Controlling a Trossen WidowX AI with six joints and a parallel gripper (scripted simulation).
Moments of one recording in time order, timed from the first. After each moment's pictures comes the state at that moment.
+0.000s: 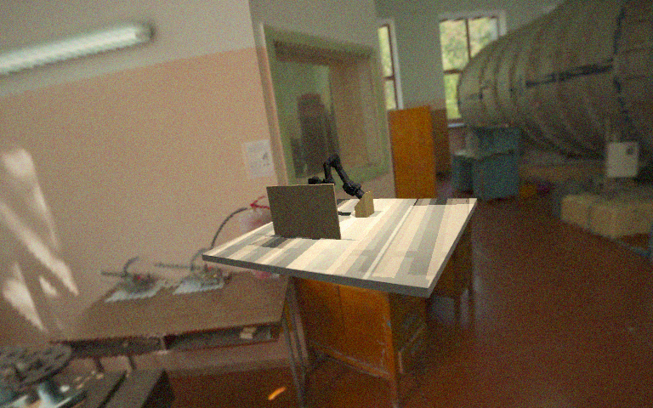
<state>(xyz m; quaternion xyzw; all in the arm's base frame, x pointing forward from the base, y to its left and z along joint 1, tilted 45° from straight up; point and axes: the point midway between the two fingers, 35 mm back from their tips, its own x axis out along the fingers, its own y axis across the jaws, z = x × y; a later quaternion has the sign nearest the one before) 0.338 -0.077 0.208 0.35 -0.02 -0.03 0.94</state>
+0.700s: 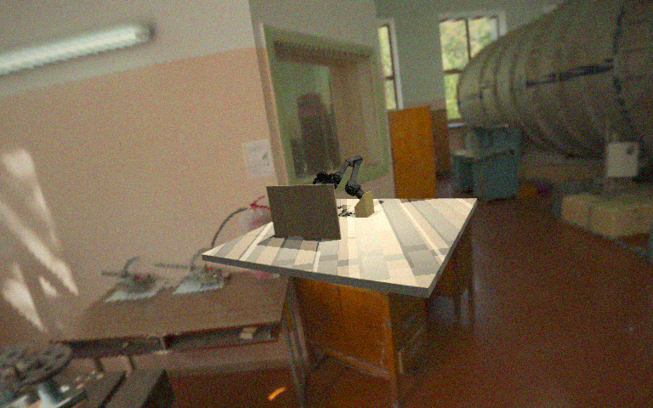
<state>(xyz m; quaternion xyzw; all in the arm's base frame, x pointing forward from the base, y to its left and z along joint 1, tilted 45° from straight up) 0.249 -0.057 0.220 0.25 -0.01 -0.03 0.97</state>
